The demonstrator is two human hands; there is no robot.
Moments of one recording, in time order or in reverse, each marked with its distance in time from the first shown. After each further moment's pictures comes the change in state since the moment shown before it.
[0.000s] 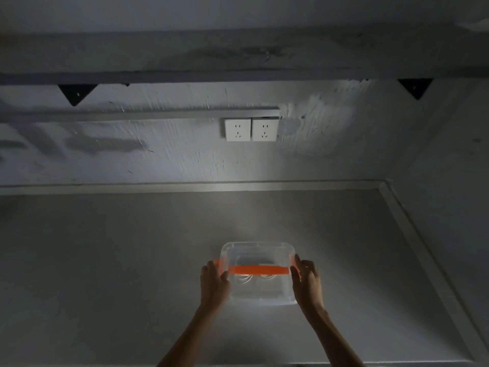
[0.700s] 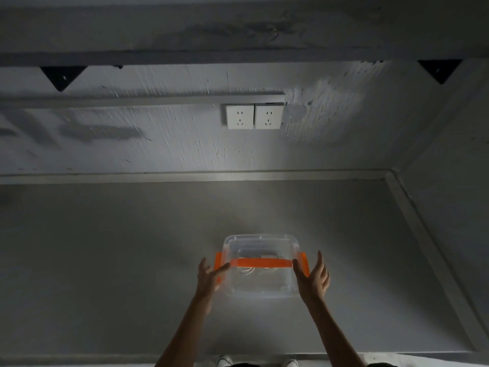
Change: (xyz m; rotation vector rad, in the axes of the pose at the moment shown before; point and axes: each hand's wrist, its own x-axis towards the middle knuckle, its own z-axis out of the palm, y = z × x) left_hand 0.034 -0.039 0.015 -0.739 -0.180 -0.390; right_hand -0.003 0.010 0.022 0.301 -0.004 0.532
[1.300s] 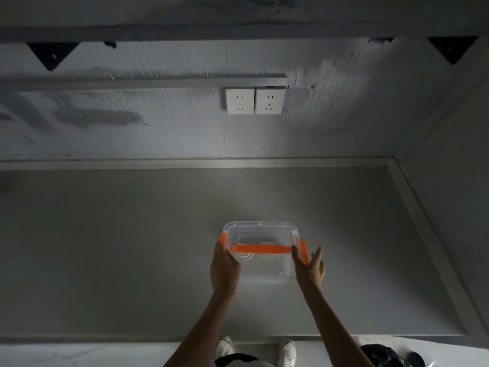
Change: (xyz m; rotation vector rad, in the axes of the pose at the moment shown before) left_hand -0.044 -0.009 0.041 0.608 0.322 0.526; right_hand 0.005 0.014 0.006 0.062 -0.075 0.079
